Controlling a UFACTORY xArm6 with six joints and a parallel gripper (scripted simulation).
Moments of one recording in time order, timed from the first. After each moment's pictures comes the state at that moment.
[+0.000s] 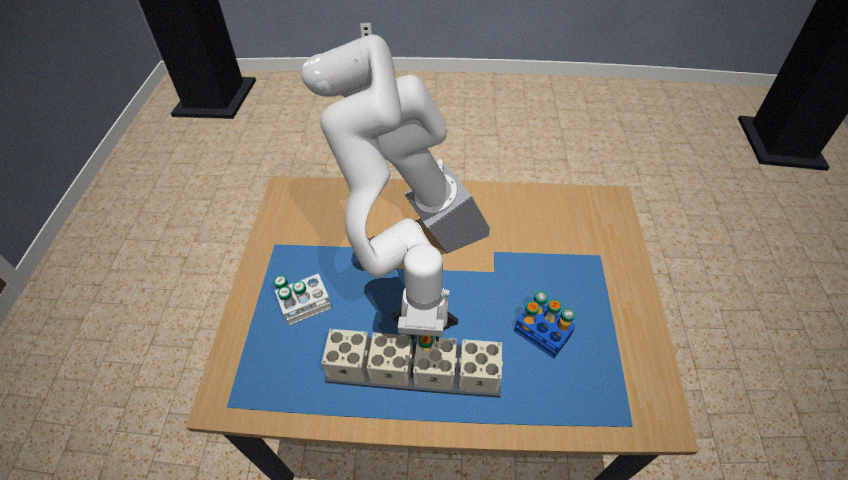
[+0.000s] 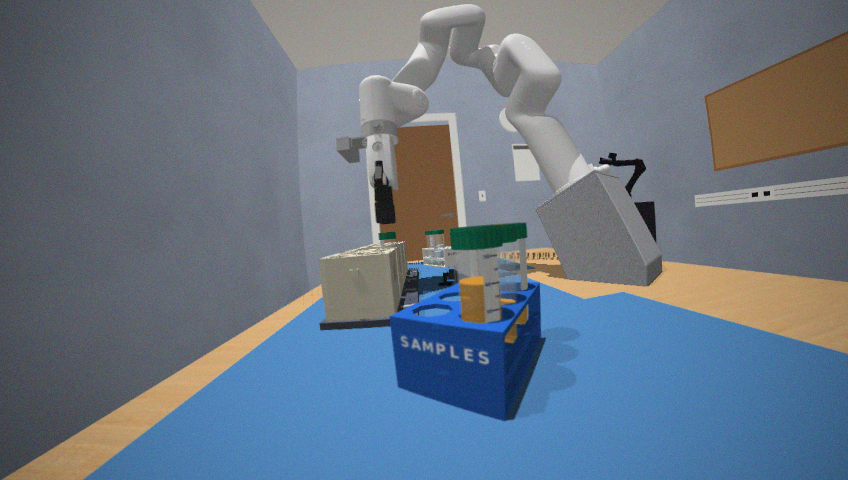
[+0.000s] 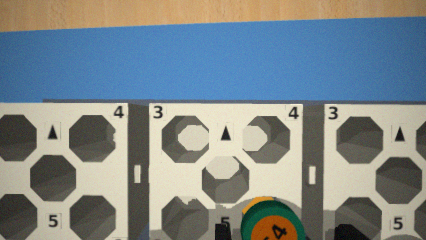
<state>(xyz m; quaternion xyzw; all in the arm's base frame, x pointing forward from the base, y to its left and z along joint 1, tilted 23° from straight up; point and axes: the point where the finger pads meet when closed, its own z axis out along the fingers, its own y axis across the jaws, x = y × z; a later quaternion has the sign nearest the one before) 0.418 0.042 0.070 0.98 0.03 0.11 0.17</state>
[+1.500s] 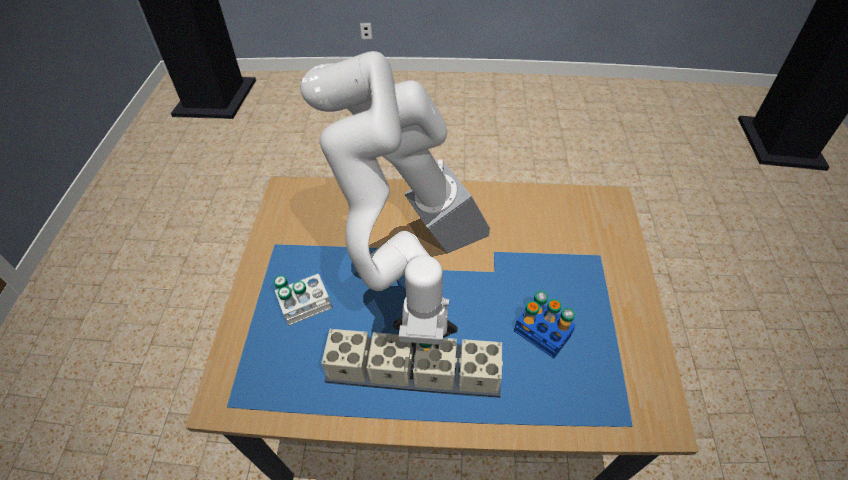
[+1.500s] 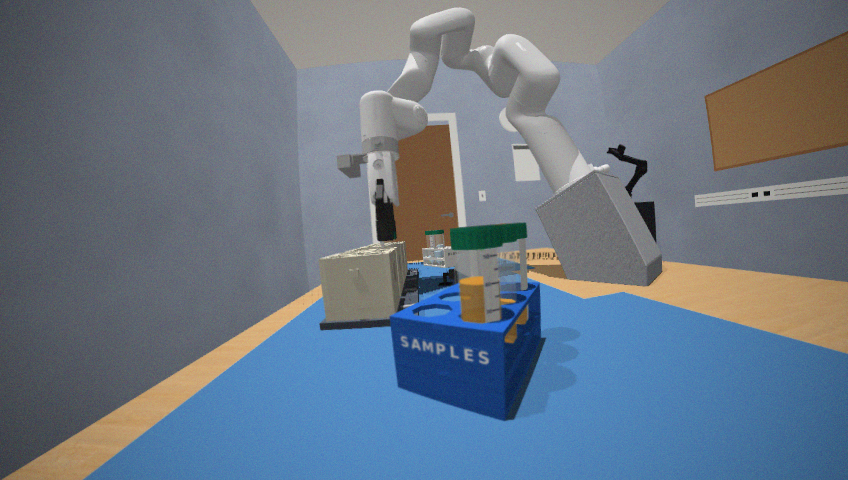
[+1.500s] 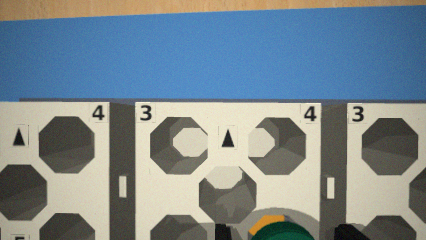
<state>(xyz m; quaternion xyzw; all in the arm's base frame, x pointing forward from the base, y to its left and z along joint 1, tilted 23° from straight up) 0.426 0.031 0.039 0.98 0.03 0.11 0.17</state>
